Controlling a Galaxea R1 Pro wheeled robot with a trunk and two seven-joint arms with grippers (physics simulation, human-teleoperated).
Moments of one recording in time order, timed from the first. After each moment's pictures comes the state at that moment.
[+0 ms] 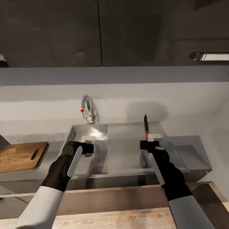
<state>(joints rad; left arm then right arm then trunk) -0.71 -0.06 -0.15 -1.27 0.20 1.01 0.19 -0.63 0.04 0.14 -1.31 -0.13 0.67 -0.26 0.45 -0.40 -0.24</state>
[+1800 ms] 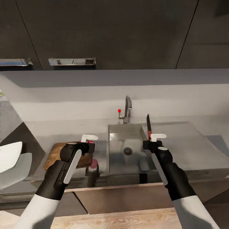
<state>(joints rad) -0.64 -0.03 -0.22 -1.44 0.21 1.02 0.19 -0.63 0.00 0.14 -1.31 -0.13 0.67 -0.25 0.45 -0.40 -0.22</state>
